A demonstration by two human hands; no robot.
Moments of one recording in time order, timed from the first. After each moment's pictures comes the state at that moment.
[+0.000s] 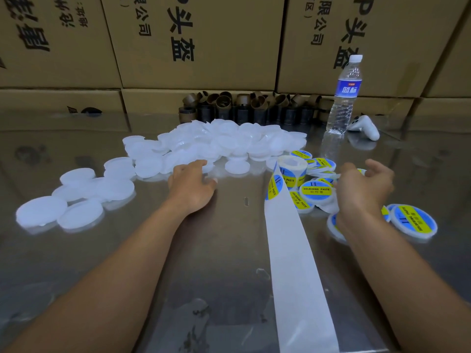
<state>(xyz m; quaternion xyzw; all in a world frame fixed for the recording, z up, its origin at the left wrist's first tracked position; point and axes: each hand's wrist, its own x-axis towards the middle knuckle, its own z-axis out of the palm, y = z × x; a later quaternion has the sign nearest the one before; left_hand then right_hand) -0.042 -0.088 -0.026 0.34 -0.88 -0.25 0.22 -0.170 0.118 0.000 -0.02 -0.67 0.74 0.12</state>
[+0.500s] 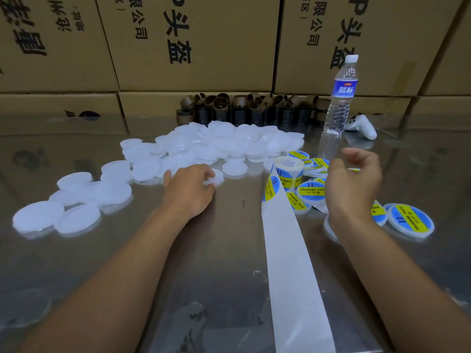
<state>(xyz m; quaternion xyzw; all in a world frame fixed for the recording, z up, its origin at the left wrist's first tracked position) -0.040 -0.084 -0.025 0.31 -0.90 -0.15 0.25 -0.156 0.114 0.003 0.08 -0.68 0.71 0.18</state>
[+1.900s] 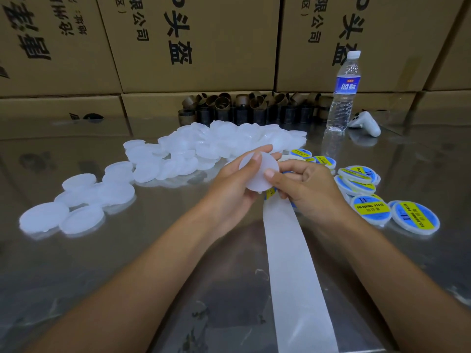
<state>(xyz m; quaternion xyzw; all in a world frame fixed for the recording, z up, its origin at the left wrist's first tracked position) -0.051 -0.007 0.000 0.01 -0.54 -0.81 0.21 -0.131 0.105 0.000 0.37 -0.64 0.65 -0.14</state>
